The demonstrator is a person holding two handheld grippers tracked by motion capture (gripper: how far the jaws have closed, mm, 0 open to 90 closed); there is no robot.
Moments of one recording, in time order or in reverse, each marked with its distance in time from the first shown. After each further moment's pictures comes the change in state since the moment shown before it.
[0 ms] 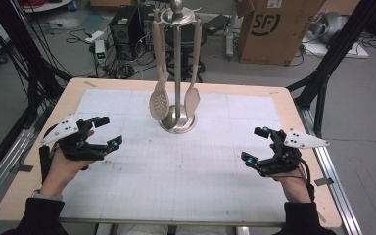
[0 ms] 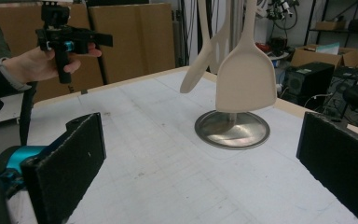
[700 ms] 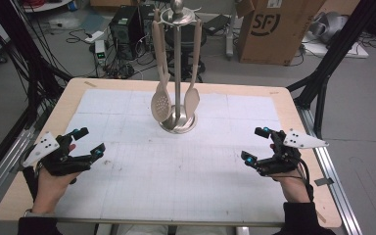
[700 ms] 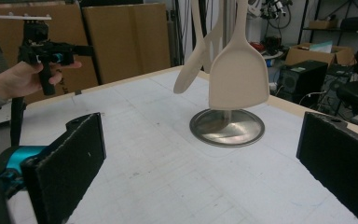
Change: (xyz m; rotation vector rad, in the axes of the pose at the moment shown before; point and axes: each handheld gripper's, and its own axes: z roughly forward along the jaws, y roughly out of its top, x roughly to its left) left arm 0.002 -0.032 -0.042 -0.078 0.190 -0.040; right arm -0.002 -0.004 0.001 -0.003 -0.023 0.007
